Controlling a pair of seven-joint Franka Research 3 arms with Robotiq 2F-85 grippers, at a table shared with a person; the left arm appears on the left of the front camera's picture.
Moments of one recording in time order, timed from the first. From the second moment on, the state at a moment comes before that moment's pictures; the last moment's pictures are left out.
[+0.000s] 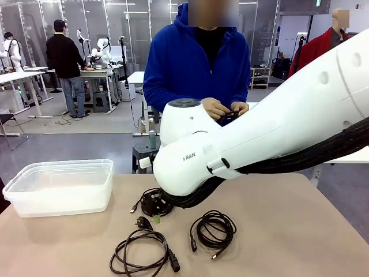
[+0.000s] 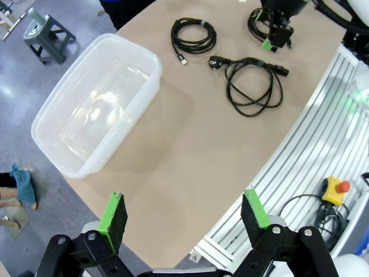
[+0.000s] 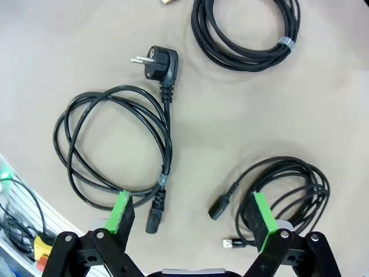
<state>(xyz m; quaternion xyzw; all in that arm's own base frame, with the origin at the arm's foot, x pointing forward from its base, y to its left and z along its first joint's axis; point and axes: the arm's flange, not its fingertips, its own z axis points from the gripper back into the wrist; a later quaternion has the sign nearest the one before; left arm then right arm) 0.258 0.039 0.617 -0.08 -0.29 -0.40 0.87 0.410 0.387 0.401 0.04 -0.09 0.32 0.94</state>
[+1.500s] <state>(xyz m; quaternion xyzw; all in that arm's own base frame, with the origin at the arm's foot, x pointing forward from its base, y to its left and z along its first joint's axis) 0.258 0.039 0.617 -0.08 -0.29 -0.40 0.87 0.384 0.161 0.541 0.15 -0.23 0.52 0.81</state>
